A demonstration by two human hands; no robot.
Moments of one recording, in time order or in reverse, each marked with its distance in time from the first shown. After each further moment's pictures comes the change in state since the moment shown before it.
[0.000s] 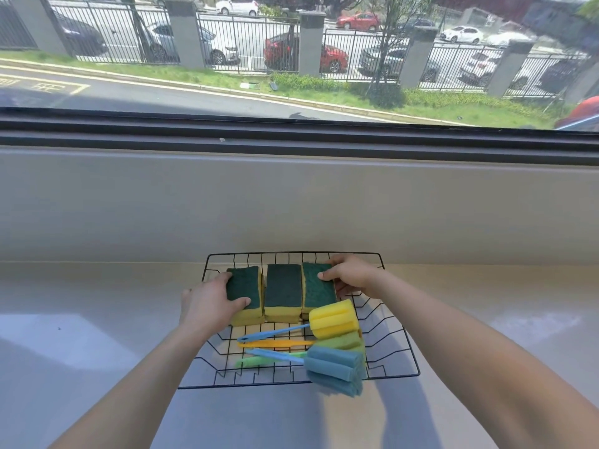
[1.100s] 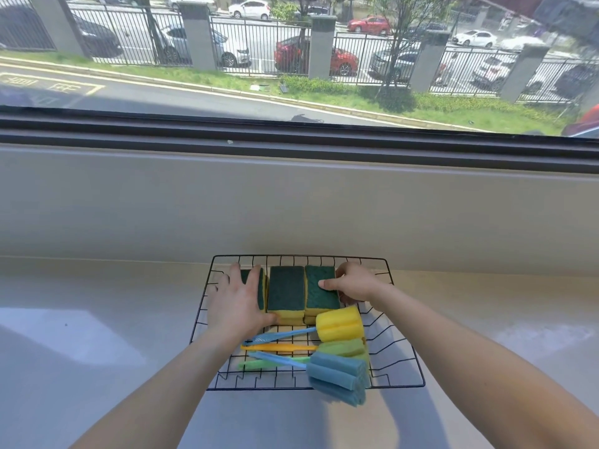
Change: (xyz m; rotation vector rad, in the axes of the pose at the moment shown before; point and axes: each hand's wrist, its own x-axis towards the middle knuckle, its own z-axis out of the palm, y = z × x) left_hand -0.012 0.039 0.009 0.262 0.016 0.105; right_hand 0.005 0.007 0.008 -0.292 0.120 -0.026
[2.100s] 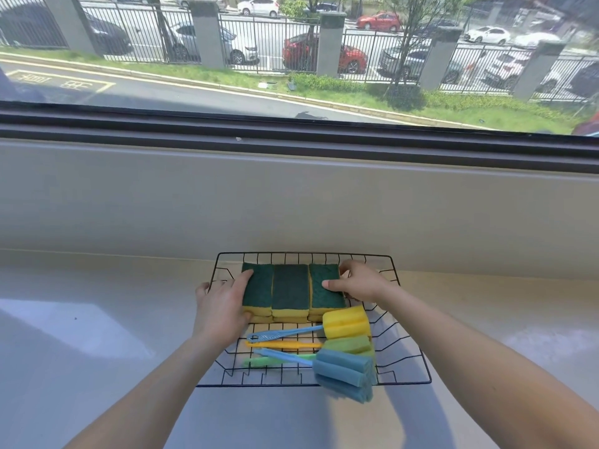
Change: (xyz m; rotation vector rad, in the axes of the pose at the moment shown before) left_hand -0.009 -0.038 0.011 -0.107 0.044 0.044; right_hand 0.011 0.008 0.003 -0.092 0.033 -0.096
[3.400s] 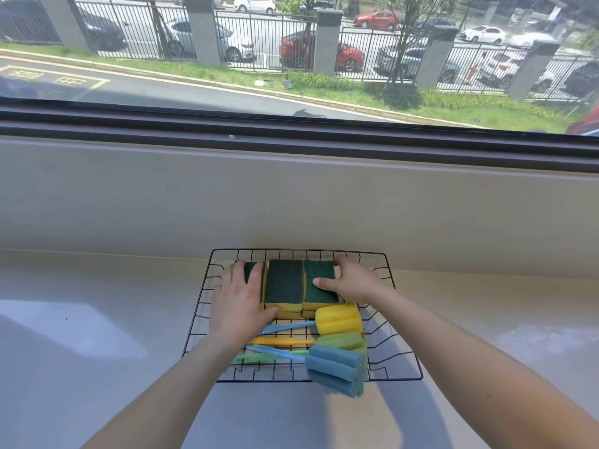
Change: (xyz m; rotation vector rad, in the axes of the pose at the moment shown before) left_hand 0.003 0.041 0.000 -0.022 0.092 0.019; right_hand -0.004 -0.010 0.005 -0.204 0.096 -0.048
